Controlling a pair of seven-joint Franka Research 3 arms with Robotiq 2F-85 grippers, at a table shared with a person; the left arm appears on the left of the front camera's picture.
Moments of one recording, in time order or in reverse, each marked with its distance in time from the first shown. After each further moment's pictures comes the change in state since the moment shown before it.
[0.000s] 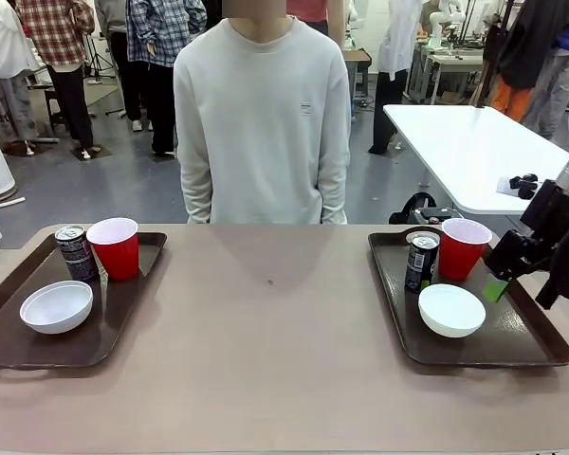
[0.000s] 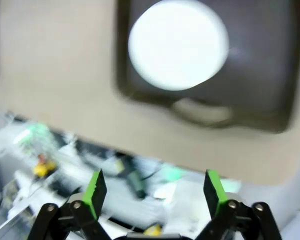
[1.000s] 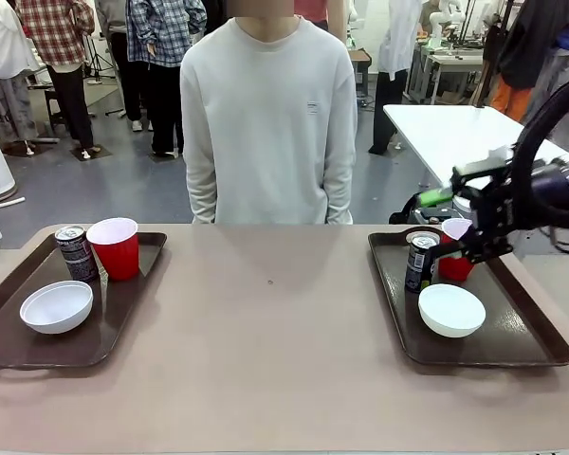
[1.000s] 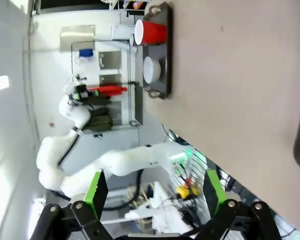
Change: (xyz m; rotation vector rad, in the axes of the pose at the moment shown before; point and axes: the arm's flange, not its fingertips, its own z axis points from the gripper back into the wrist) left arm 0.000 0.000 0.000 0.000 0.000 0.000; right arm 0.033 0.022 -0.011 0.835 -0.159 -0.018
